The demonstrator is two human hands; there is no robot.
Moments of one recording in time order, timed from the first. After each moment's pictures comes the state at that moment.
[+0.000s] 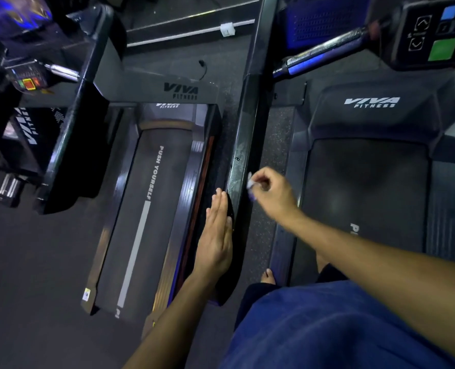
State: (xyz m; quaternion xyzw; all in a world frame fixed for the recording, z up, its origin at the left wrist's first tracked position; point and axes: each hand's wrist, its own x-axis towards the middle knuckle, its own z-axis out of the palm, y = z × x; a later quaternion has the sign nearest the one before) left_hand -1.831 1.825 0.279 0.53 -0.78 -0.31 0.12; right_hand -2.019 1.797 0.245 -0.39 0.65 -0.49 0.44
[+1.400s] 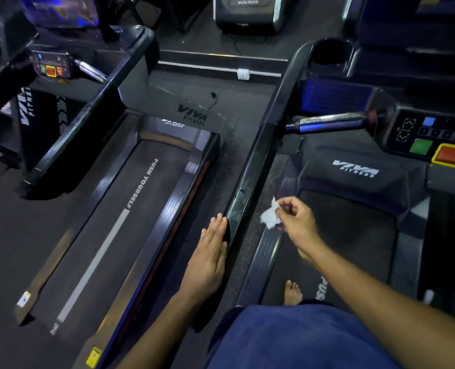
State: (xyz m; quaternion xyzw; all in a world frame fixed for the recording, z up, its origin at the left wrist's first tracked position) left_hand -1.834 1.824 0.292 0.53 -0.78 -0.31 0.15; right_hand -2.079 1.789 0.250 -0.29 0.66 -0.47 0.50
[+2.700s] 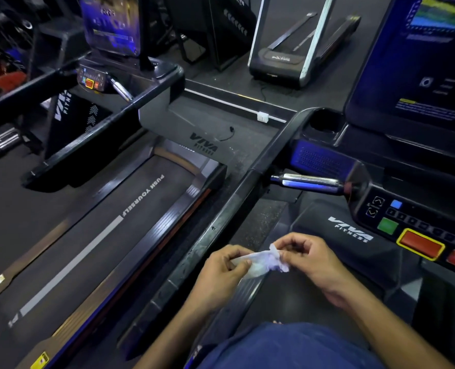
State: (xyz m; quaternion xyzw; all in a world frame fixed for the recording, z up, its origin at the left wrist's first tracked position) left_hand -1.990 1.807 0.356 0.58 -0.56 -0.52 0.29; right_hand -2.211 1.789 0.361 -0.48 0.51 -0.37 0.61
